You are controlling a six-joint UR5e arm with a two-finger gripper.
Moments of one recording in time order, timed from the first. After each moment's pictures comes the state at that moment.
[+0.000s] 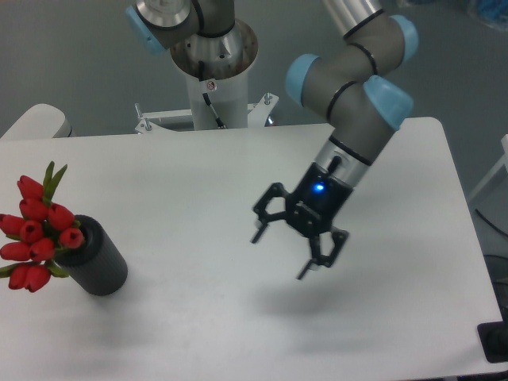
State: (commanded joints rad) arm 2.68 -1.97 -1.56 -0.89 1.01 1.28
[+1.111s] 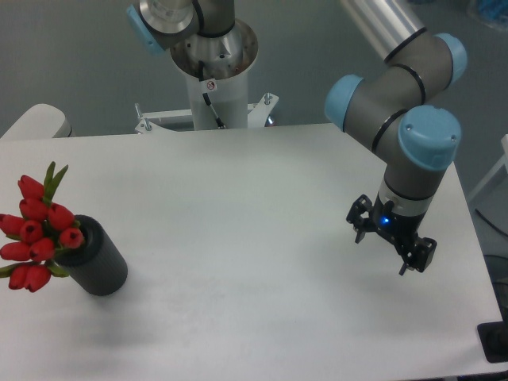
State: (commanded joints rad) arm 2.67 -2.11 -1.33 -1.15 1.52 1.57
